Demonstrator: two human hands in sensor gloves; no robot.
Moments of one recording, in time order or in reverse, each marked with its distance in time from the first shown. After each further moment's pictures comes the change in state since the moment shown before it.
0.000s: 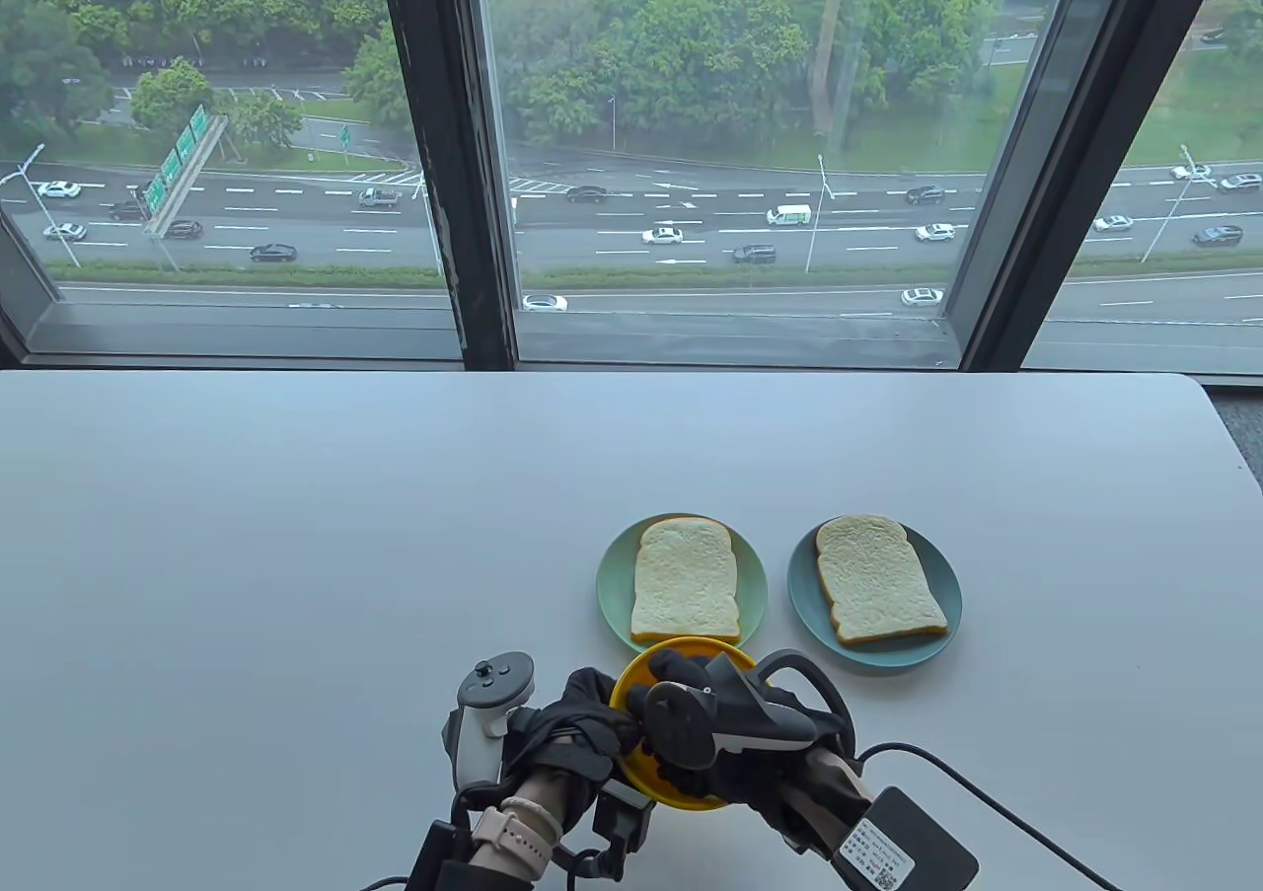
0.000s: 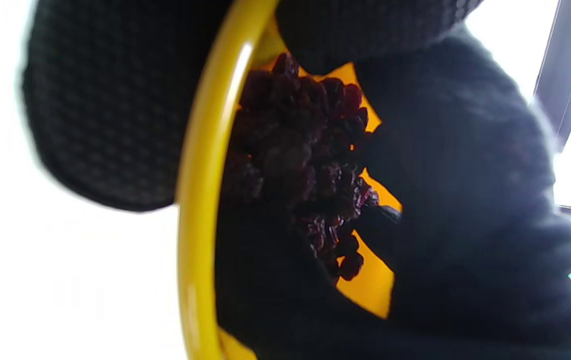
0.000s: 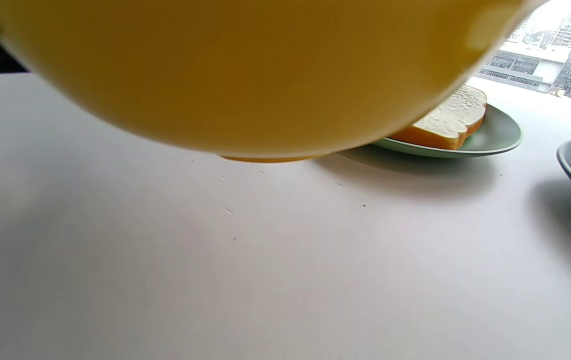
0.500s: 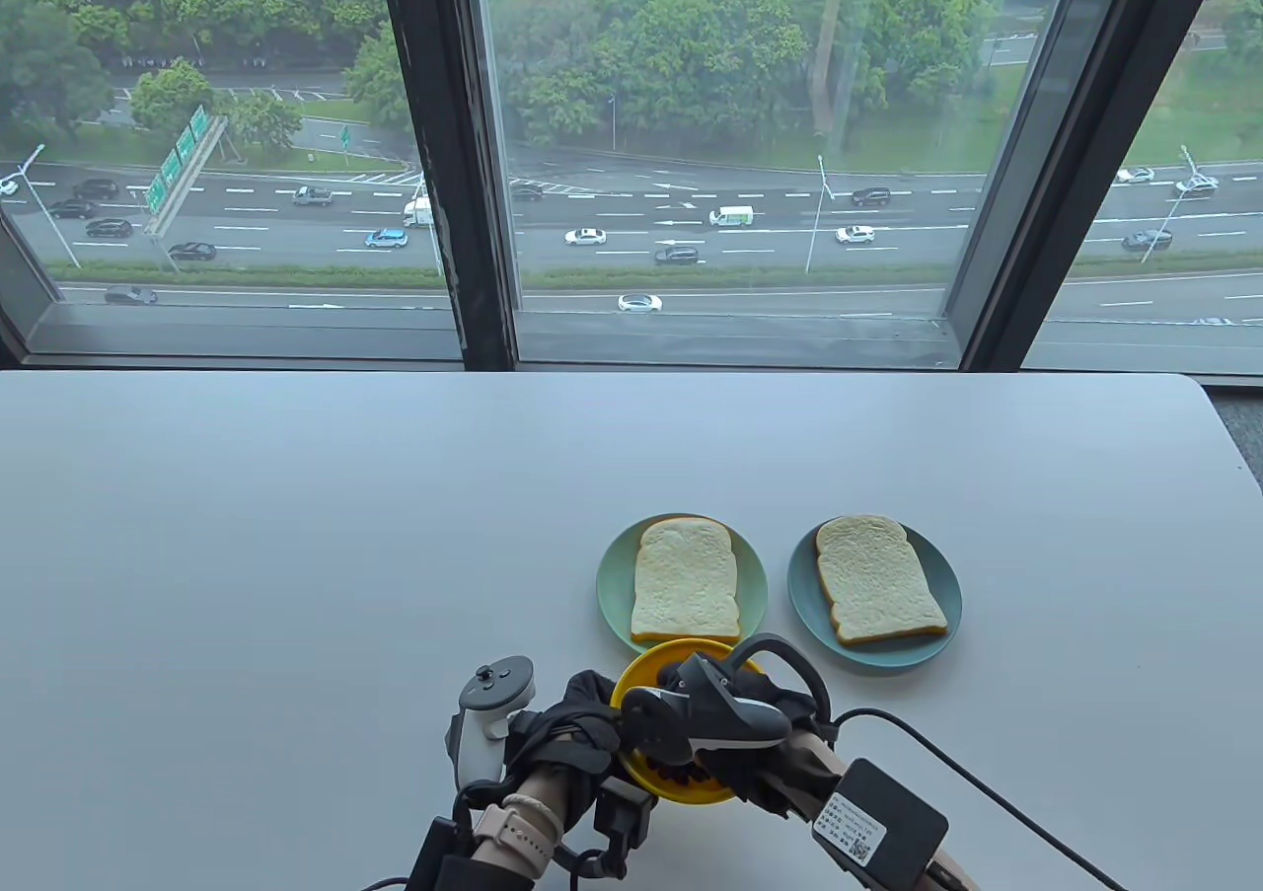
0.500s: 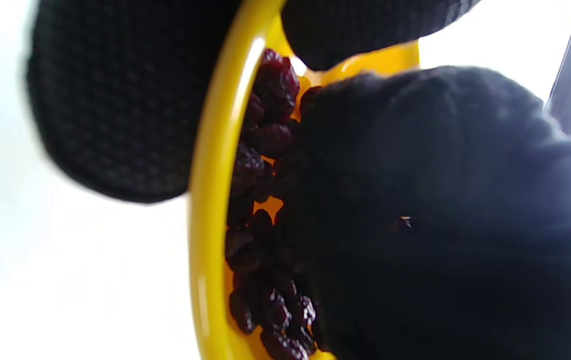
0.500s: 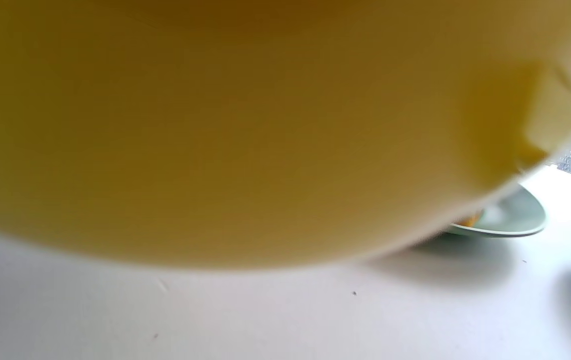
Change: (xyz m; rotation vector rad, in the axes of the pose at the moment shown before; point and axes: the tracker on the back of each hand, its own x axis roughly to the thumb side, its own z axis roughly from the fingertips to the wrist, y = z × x) left_hand -0.005 0.006 -0.005 0.005 0.035 0.023; right_hand 0.002 -0.003 -0.017 -0.213 -0.024 0.040
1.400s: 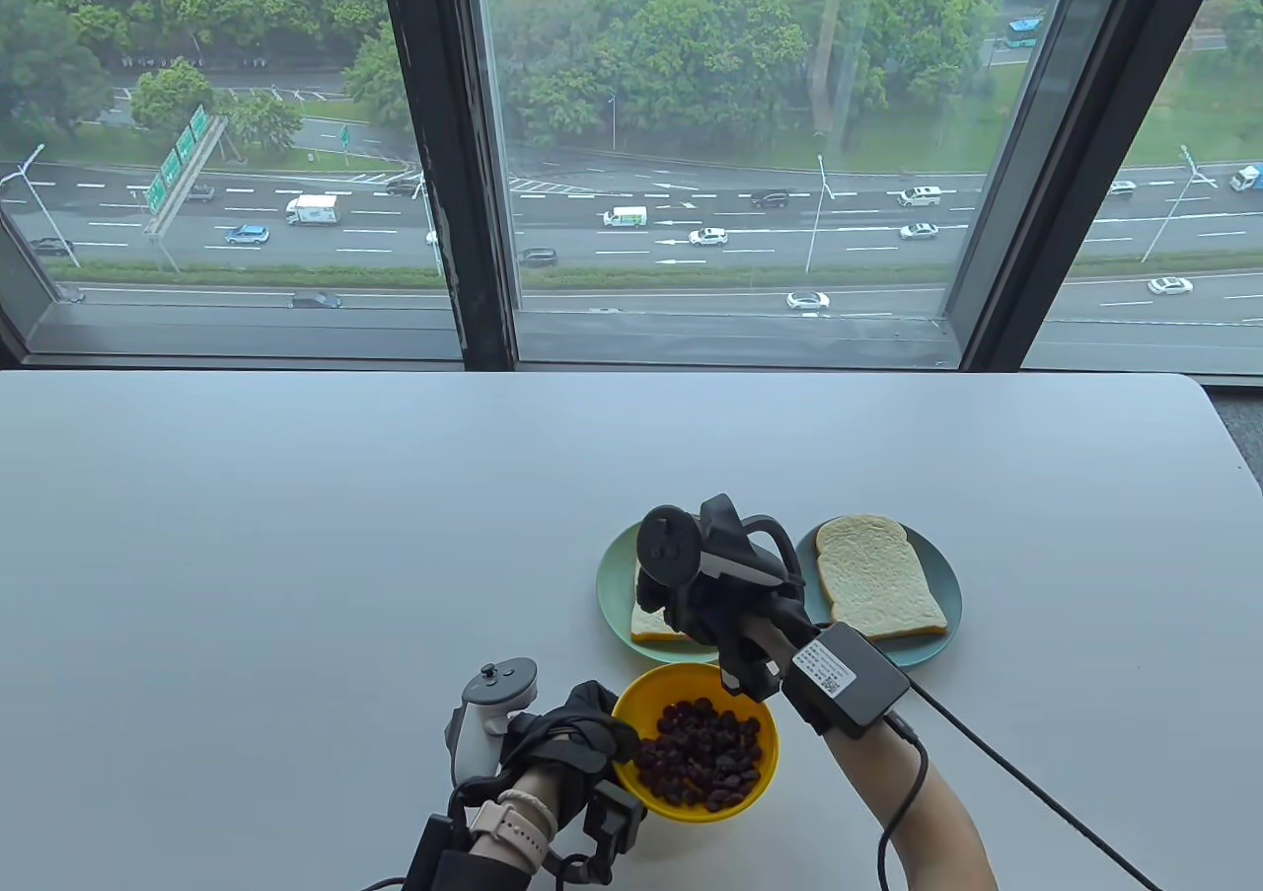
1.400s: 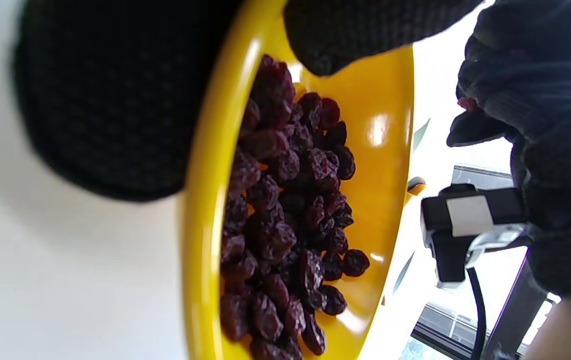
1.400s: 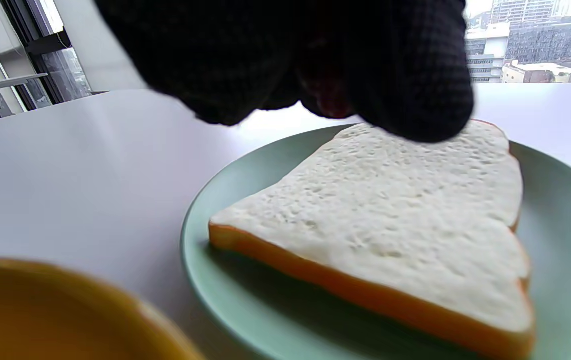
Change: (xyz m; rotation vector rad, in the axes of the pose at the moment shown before) left_hand -0.007 0.003 -0.006 -0.074 0.074 -0.054; right_hand -0.077 0.010 -0.111 0.138 0.174 -0.300
